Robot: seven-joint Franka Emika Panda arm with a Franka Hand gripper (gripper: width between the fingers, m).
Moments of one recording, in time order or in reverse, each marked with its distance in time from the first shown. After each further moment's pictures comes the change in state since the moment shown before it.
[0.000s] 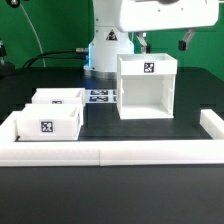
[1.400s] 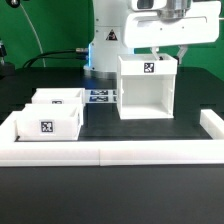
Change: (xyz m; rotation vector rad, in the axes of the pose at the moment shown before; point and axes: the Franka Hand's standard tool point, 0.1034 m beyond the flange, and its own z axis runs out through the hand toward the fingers) arm -0.036 -0.026 0.041 0.022 0.006 0.119
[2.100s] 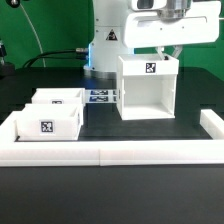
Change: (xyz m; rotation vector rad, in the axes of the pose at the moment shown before) arm 0.000 0.000 0.000 0.000 0.000 0.000
